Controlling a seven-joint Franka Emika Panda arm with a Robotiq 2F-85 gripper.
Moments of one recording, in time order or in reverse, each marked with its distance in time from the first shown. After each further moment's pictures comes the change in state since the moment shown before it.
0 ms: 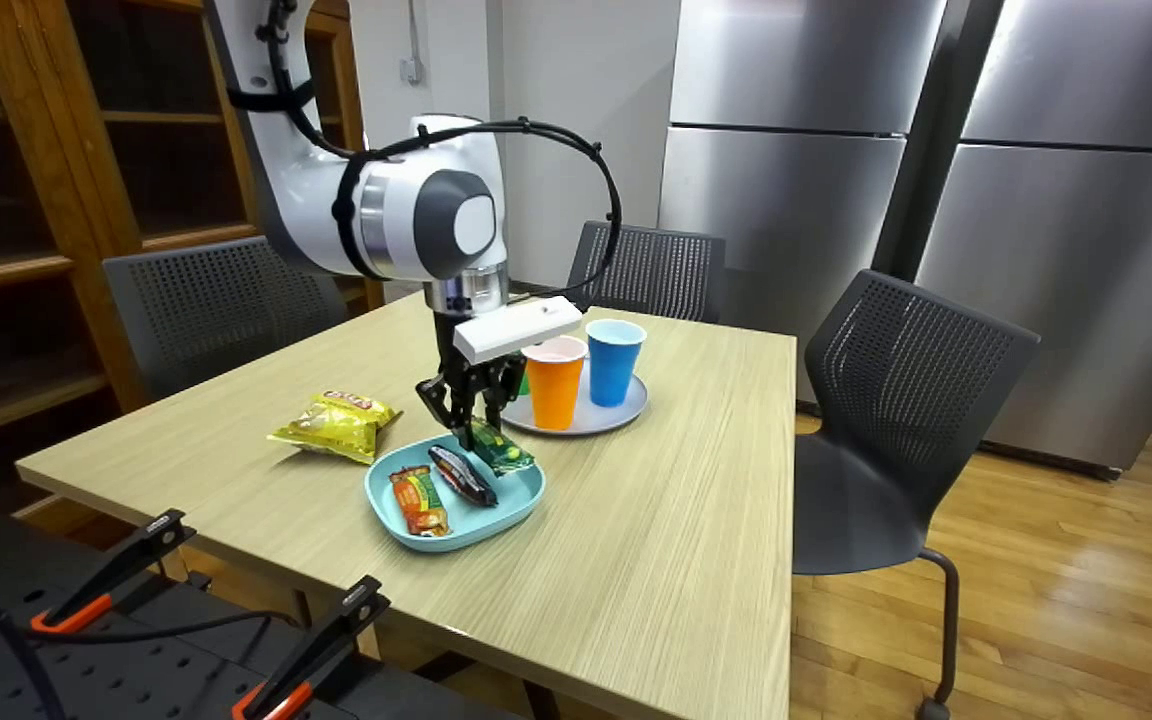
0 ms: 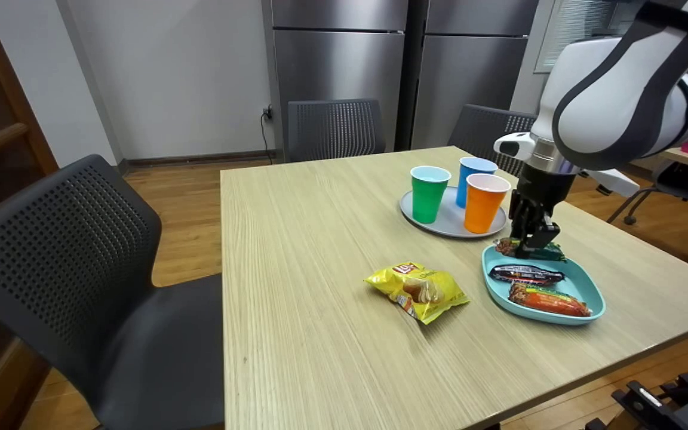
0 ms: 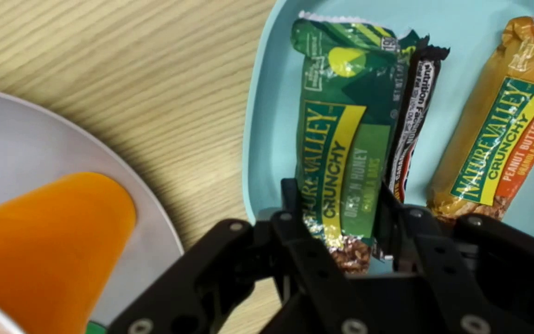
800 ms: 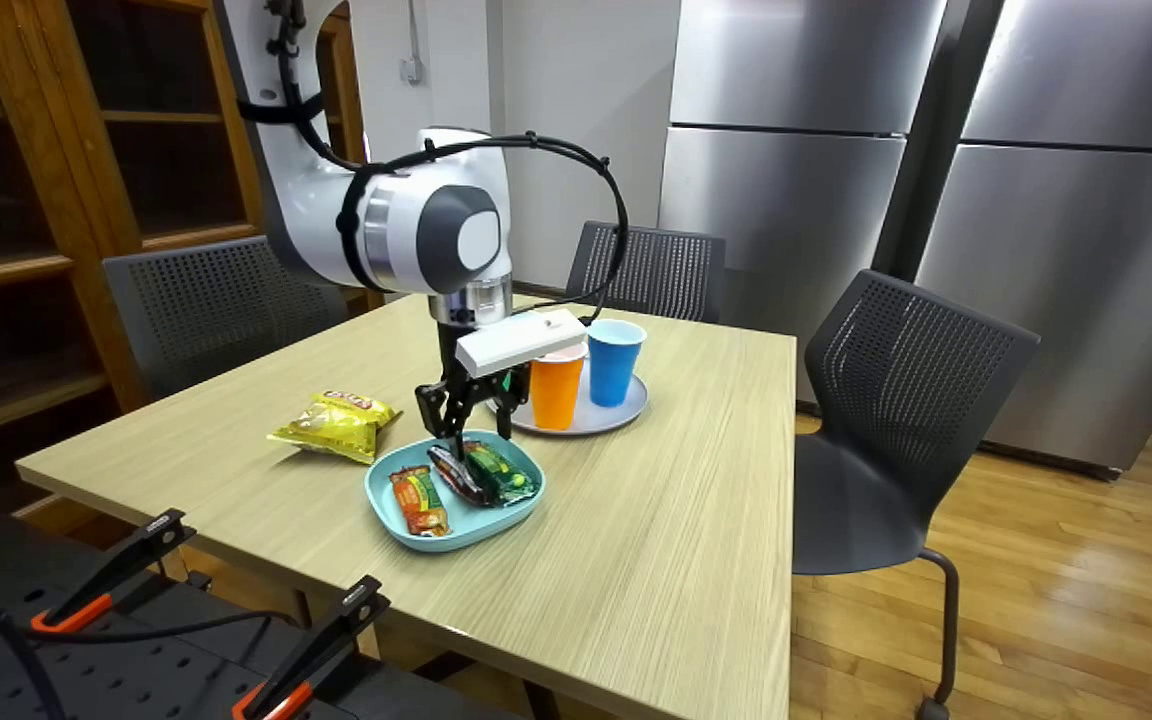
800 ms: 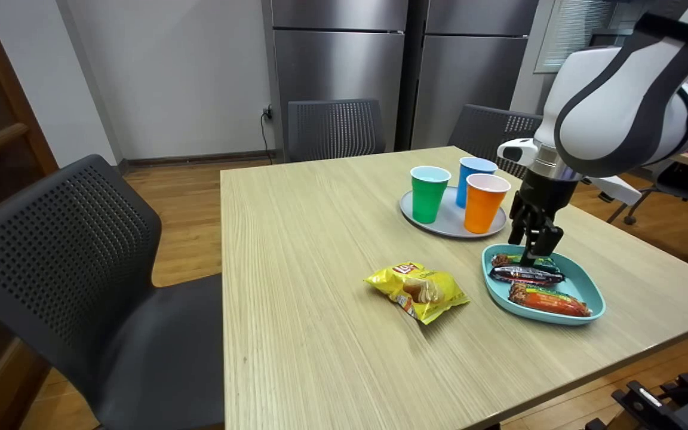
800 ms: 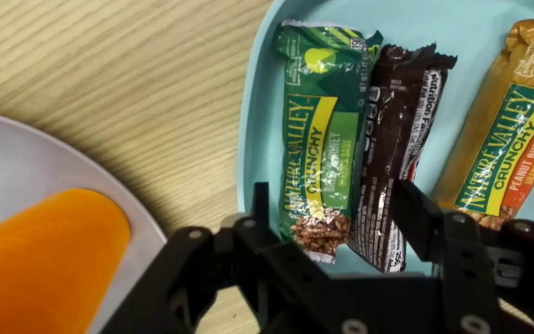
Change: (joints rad) arm -0.032 0.025 0.016 0.000 0.008 0.024 -0.001
